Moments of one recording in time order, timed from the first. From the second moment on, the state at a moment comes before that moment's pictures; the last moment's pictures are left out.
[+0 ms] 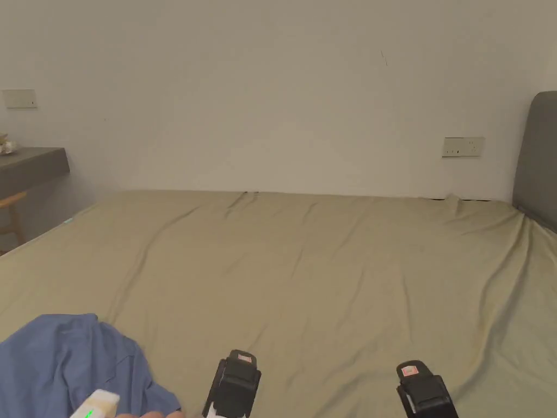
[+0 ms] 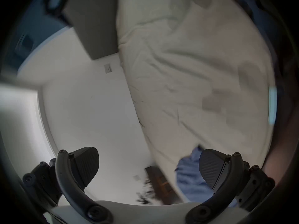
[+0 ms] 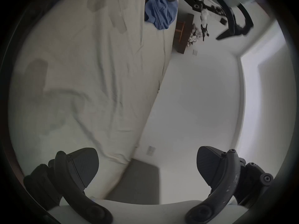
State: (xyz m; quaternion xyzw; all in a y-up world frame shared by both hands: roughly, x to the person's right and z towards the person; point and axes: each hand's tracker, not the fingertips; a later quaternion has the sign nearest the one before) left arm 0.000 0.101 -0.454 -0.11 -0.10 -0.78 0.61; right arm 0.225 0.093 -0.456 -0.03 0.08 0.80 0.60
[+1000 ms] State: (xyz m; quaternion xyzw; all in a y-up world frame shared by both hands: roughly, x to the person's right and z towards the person) left arm -0.064 0.202 -0.449 -0.05 0.02 0.01 1.00; right arm 0.310 0.187 -0.456 -0.06 0.07 -0.04 1.00
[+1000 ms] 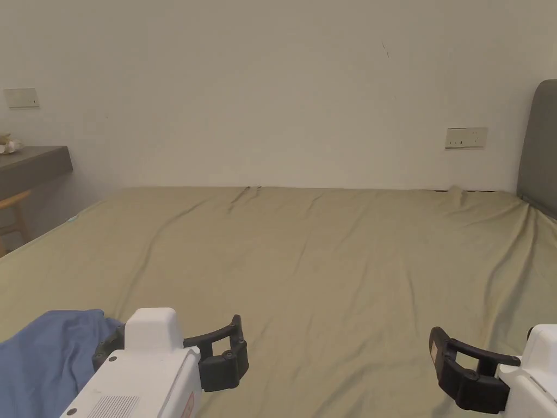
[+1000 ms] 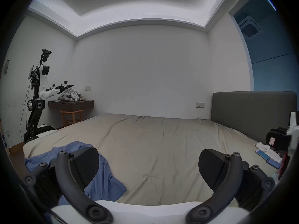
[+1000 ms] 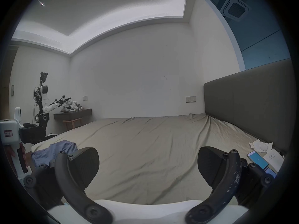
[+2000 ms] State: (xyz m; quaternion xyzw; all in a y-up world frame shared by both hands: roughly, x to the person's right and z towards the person) left arm -0.053 0.205 -0.454 -0.05 0.01 0.02 1.00; right arm 0.307 0.188 -0.462 -0.07 0.06 -0.04 1.00
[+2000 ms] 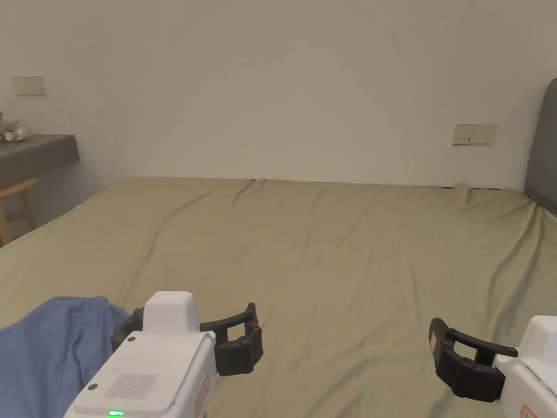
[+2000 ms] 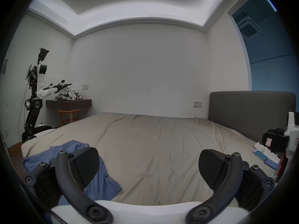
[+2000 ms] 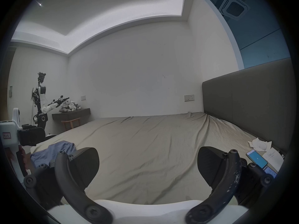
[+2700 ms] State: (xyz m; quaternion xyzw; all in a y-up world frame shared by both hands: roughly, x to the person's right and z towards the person) left arm -0.034 0.203 -0.447 -0.03 0.01 0.00 1.00; right arm 0.308 0.184 -0.452 -0.05 0.00 -0.01 1.00
